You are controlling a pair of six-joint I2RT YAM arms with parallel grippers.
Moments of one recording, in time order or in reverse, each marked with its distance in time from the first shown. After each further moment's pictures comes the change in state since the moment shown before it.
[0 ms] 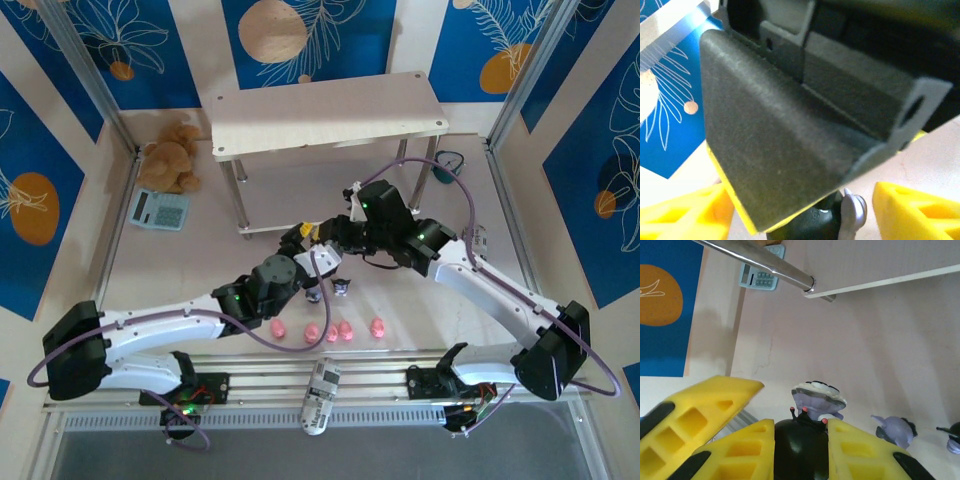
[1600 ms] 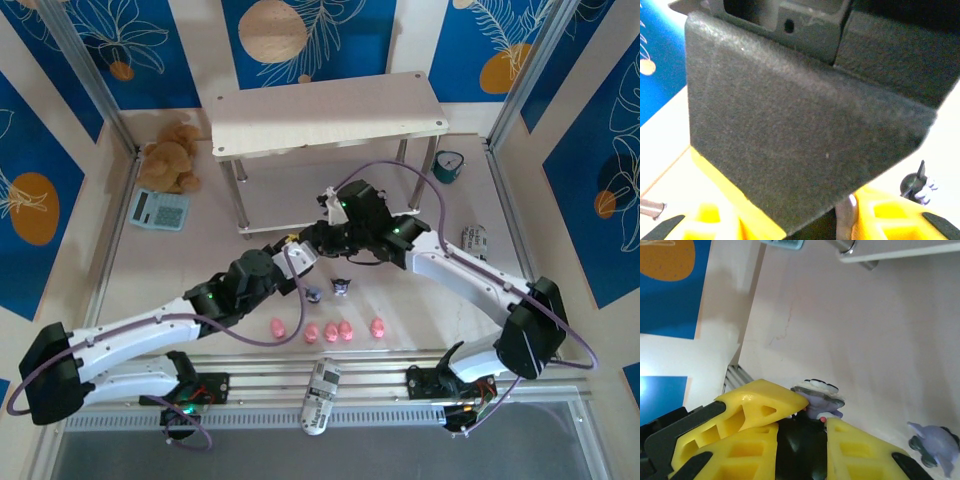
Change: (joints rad) left arm 0.139 -0.176 -0.072 -0.248 0.223 -0.155; right arm 0.023 0.156 0.021 0.099 -0.183 -0.066
